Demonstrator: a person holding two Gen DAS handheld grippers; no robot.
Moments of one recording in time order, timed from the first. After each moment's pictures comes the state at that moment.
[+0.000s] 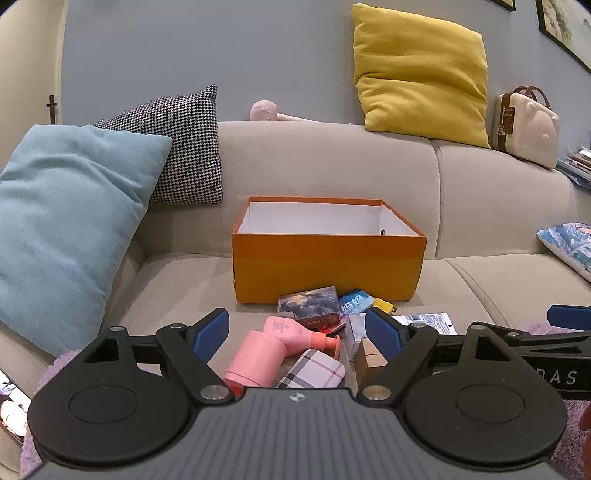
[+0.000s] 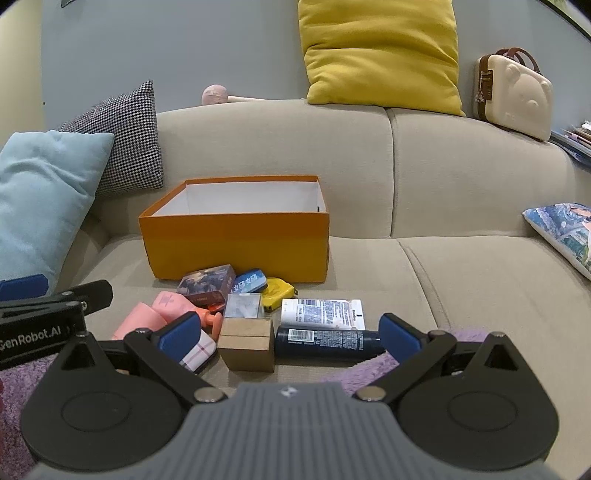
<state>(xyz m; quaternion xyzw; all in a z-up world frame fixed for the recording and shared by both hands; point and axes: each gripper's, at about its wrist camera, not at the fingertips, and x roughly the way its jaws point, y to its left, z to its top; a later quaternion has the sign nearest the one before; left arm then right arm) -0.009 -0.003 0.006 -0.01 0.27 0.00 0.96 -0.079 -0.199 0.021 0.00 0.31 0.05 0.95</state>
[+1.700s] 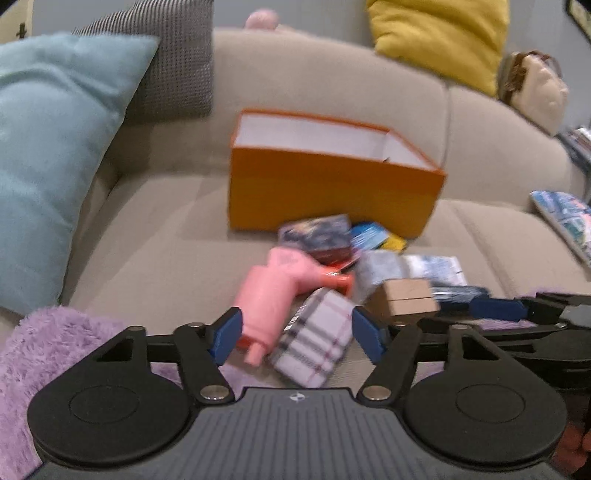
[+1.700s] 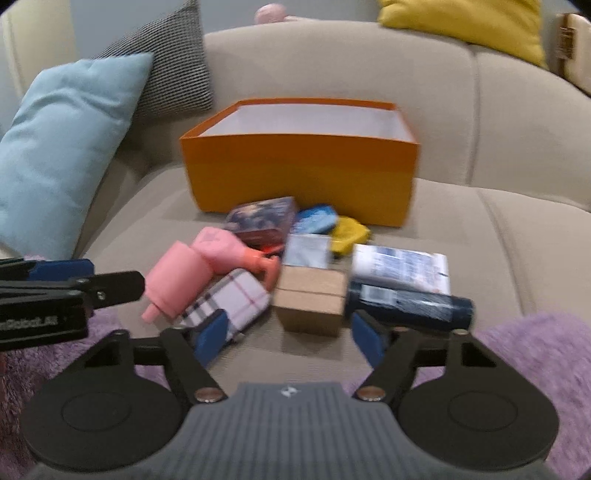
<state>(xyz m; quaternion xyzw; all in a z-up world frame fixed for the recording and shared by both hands) 0.046 0.054 -0.036 -0.05 0.40 -0.05 0.91 -0.014 -0.145 -0.028 -0.02 0.42 0.16 0.89</state>
